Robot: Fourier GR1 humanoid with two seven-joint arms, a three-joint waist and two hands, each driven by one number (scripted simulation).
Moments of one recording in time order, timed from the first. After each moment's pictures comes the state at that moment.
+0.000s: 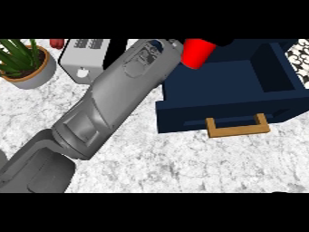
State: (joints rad) left arm -1.47 0.00 -0.44 -0.45 0.42 0.60 0.05; right arm 0.19 -0.04 -0.25 -2.13 -0.09 0.19 0.10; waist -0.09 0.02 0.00
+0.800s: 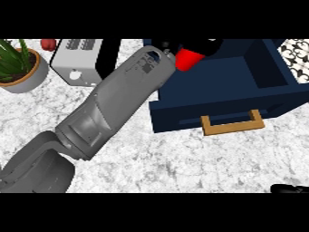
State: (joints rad) left arm -1.44 0.00 -0.59 -0.37 0.49 0.67 -0.03; right arm 0.12 -0.06 -0.25 -2.12 -0.10 0.19 0.14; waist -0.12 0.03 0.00
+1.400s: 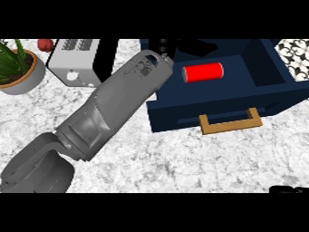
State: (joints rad) left arm -1.42 0.00 -0.63 -0.35 0.55 0.76 -0.06; right arm 0.10 -0.07 -0.23 -2.15 -0.09 0.19 0.16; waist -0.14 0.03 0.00
